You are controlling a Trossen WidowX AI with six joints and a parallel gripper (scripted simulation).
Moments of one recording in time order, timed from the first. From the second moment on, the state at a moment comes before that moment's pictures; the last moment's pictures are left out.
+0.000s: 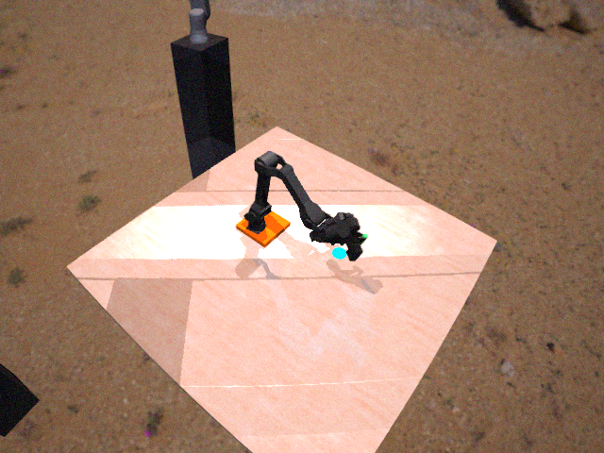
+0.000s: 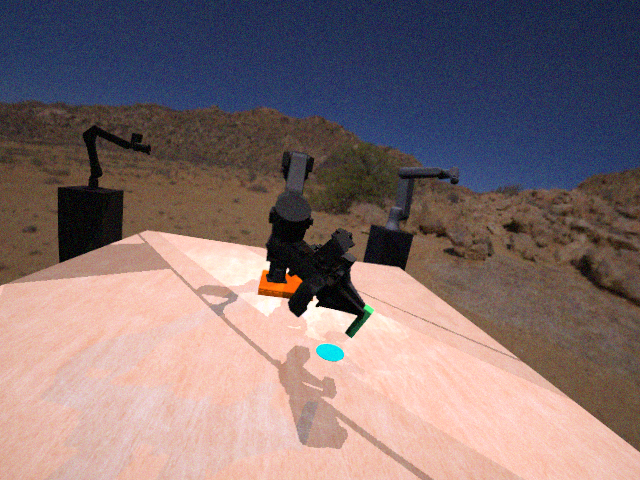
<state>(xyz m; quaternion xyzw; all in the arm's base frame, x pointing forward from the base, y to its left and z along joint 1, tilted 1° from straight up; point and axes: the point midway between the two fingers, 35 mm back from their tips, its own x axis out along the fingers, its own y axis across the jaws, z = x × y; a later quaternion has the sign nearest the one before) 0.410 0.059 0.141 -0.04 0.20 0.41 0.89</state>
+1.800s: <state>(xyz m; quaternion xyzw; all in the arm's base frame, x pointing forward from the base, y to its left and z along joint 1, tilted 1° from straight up) 0.364 0.047 0.151 -0.02 0.07 0.47 0.88</state>
